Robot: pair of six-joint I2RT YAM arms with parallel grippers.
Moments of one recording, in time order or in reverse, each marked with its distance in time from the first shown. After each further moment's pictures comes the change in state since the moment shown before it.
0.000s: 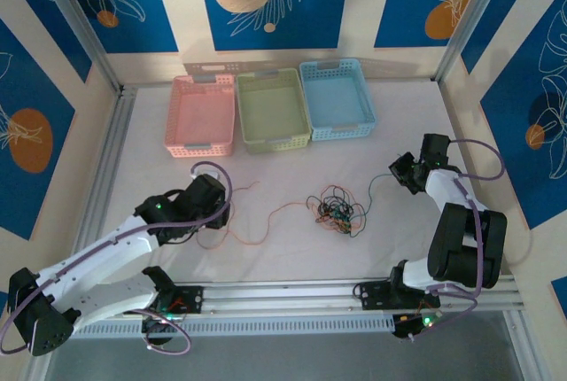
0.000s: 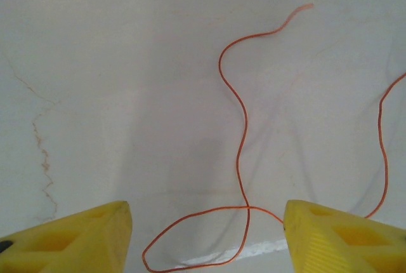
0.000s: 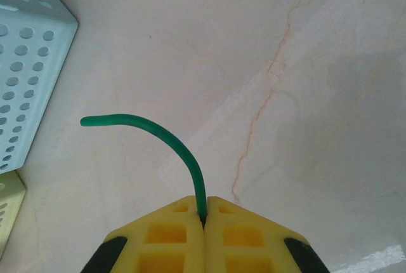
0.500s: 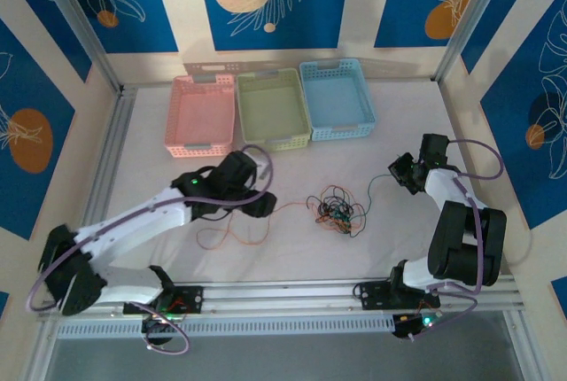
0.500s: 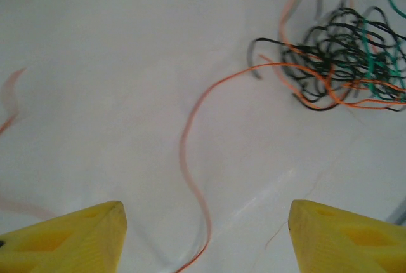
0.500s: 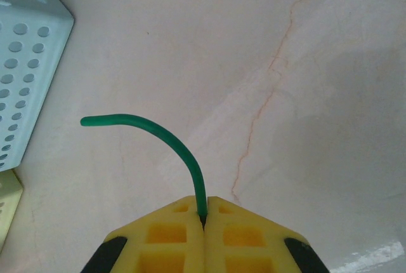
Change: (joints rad) left arm -0.072 0.362 0.218 0.268 0.386 0.211; right arm 0.004 0.014 0.000 0.007 -0.004 0.000
